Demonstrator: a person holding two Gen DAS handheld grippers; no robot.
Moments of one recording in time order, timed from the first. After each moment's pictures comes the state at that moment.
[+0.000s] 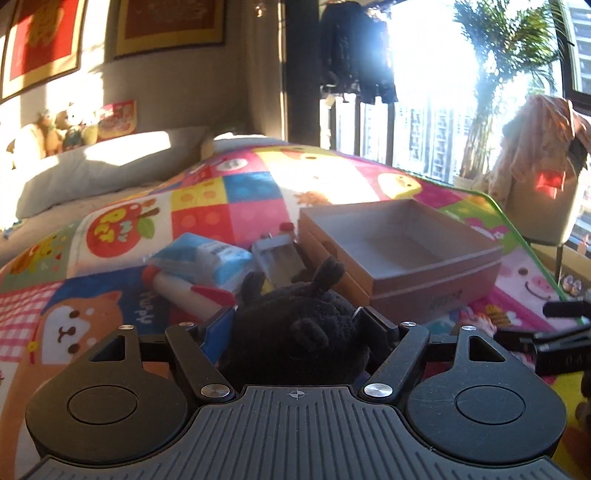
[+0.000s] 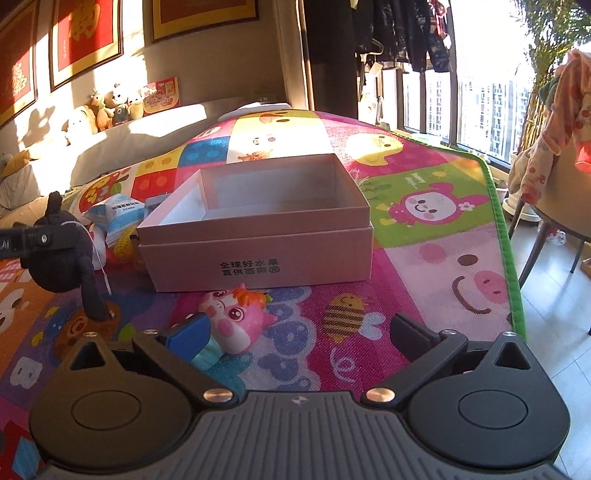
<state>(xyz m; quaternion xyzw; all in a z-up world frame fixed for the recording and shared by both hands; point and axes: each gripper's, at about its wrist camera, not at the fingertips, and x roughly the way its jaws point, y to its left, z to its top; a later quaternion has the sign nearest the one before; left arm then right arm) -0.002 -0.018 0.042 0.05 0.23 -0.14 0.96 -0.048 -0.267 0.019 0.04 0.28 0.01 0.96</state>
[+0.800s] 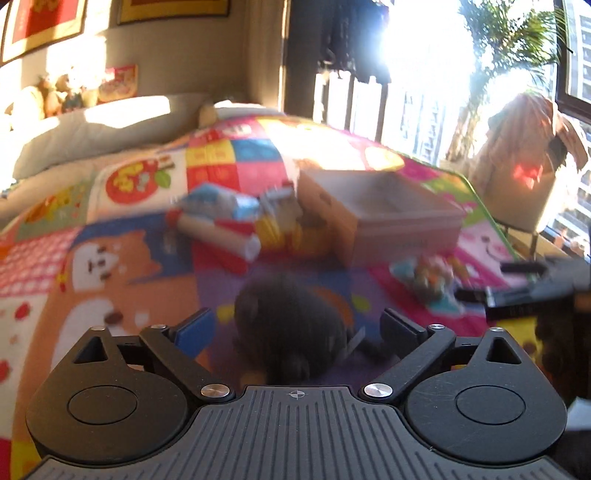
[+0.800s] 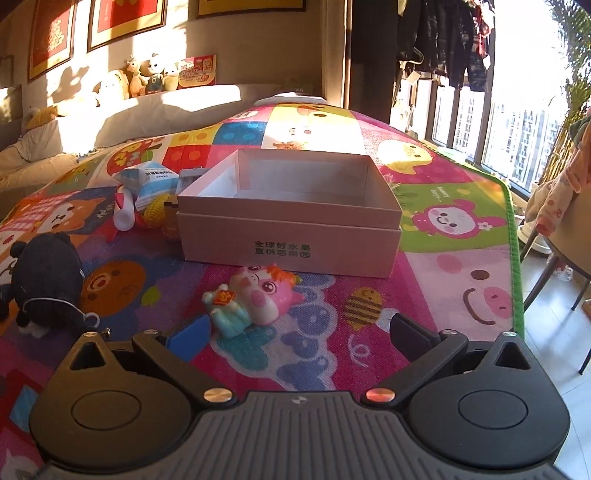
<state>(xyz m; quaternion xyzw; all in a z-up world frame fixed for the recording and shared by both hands) -0.058 0.030 0.061 0.02 0.27 -0.15 0.95 -0.065 -0.249 0.024 -0.03 0.29 0.04 0.96</state>
